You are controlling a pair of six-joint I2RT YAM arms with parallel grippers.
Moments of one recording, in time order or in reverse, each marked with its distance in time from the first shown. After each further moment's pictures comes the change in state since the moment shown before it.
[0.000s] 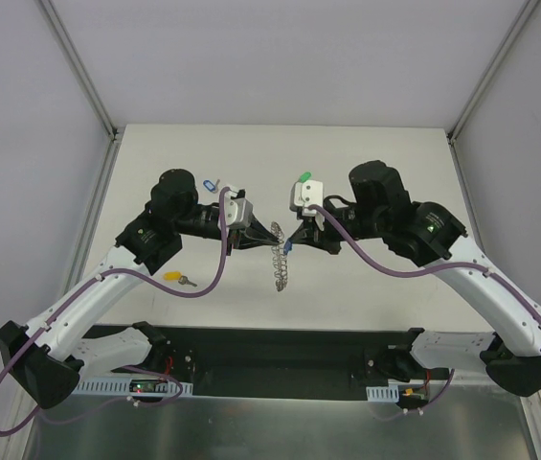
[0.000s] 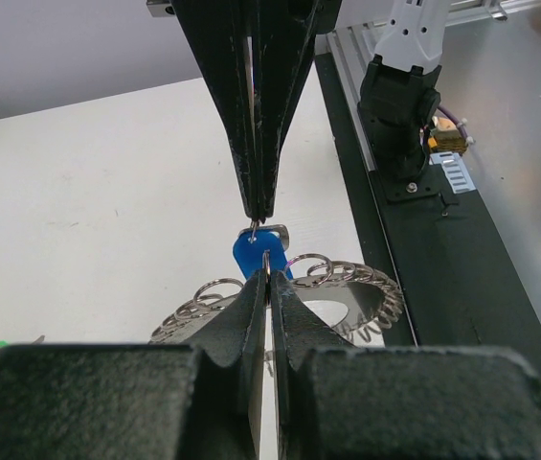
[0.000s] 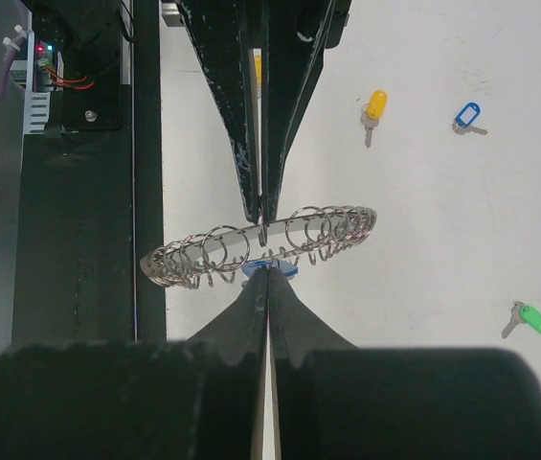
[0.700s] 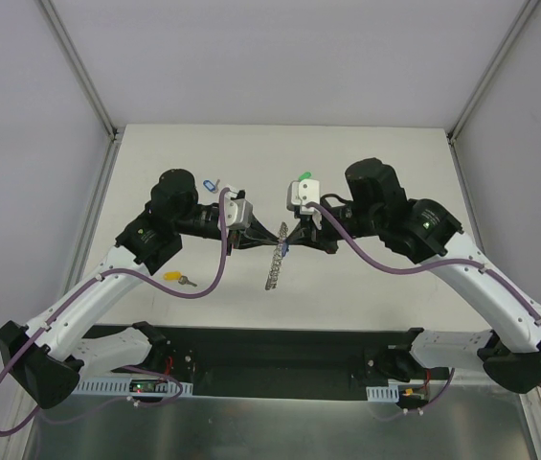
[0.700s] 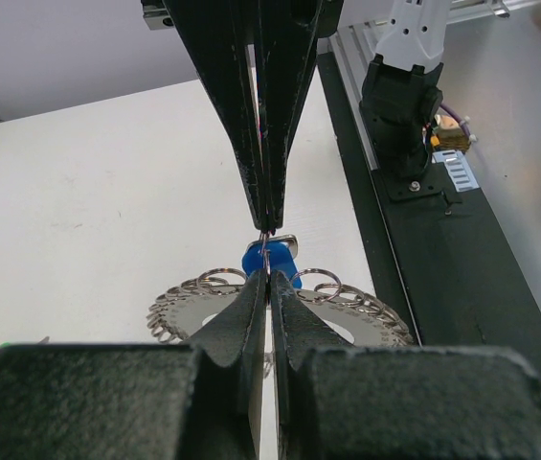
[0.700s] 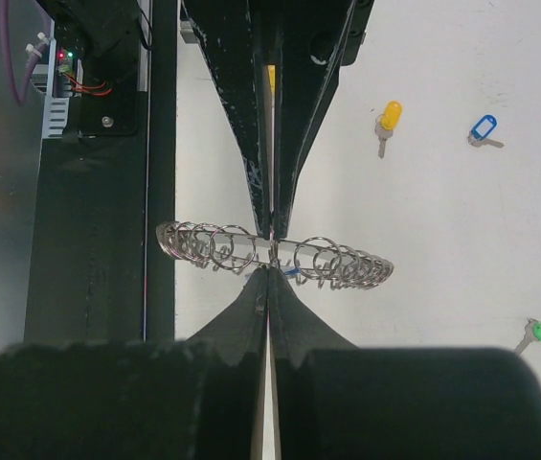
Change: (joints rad) left arm 0.000 0.000 0.000 0.000 0.000 0.013; right arm 0.000 0.023 0.021 0.000 -0.044 0.002
